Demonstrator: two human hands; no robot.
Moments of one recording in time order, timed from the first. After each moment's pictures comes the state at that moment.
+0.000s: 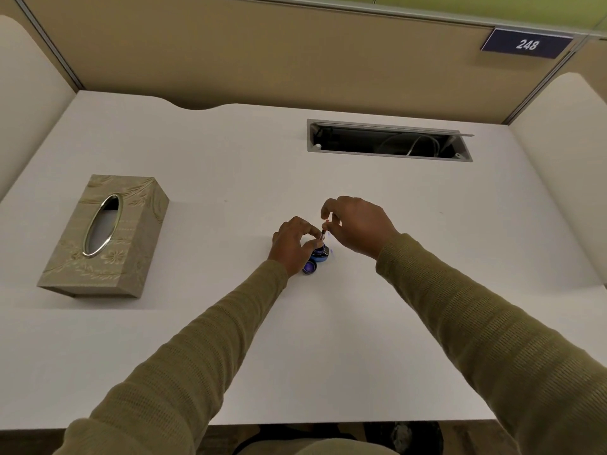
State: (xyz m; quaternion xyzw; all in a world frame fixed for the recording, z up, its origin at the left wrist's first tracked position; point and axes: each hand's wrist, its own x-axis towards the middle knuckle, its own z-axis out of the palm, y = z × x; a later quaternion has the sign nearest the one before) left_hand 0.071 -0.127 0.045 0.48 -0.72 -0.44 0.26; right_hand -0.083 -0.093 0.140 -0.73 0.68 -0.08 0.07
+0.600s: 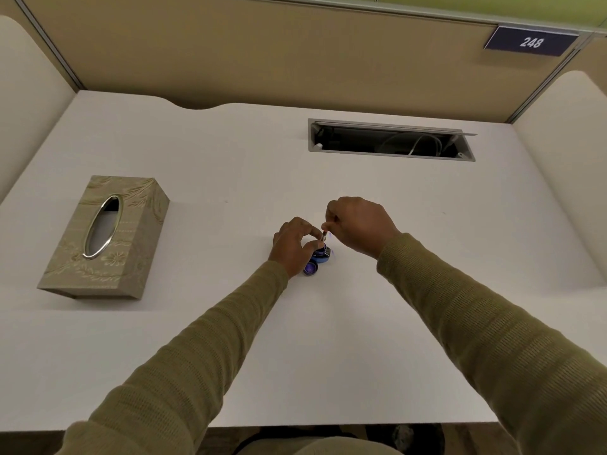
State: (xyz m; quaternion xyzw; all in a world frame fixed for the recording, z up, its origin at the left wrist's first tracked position) left_hand 0.071 -0.130 0.042 0.47 -0.72 -0.44 0.26; right_hand -0.085 -0.098 0.141 -0.73 0.68 -0.06 0.08
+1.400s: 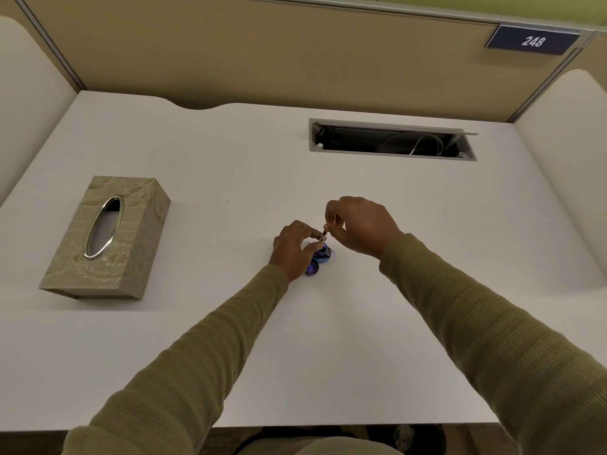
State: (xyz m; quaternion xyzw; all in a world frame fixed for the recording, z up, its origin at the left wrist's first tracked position) left_hand 0.073 -0.125 0.037 0.48 -0.71 -0.45 0.25; right_hand -0.086 -0.095 0.142 -0.74 0.66 -0.08 0.08
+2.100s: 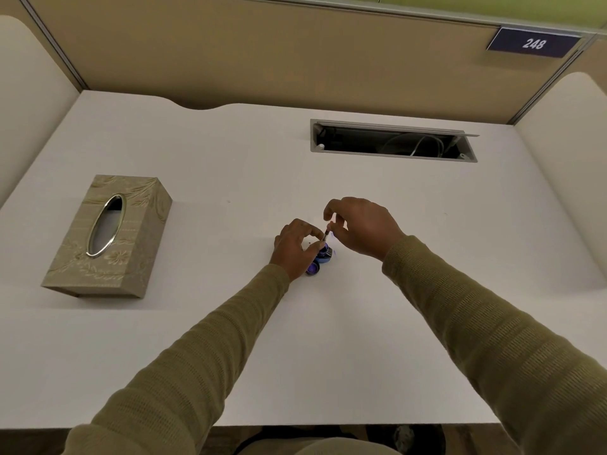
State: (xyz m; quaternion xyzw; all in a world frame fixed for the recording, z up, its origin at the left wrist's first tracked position) left_hand 0.076 -0.121 0.045 0.46 -0.72 -0.43 0.28; right_hand -0.086 -0.092 0.143 -0.73 0.67 -0.09 0.09
